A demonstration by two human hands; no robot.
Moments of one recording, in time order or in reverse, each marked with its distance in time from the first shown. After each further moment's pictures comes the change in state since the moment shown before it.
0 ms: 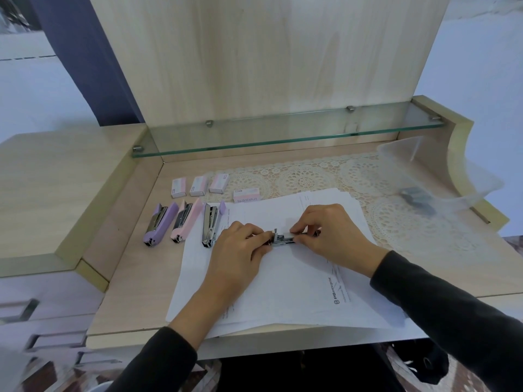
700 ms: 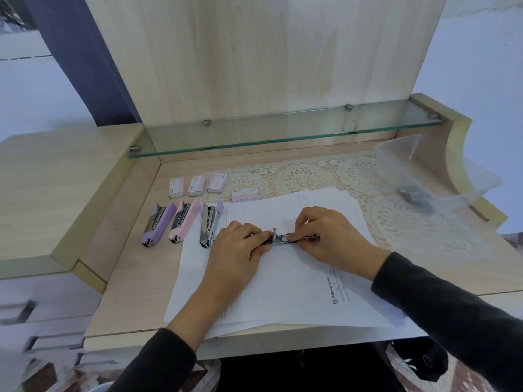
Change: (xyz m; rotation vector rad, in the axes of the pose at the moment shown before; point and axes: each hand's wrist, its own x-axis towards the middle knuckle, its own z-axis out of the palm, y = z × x) left_hand 0.000 0.000 0.000 0.022 -0.009 0.008; right_hand -0.005 0.013 0.006 -0.130 -0.031 -0.180
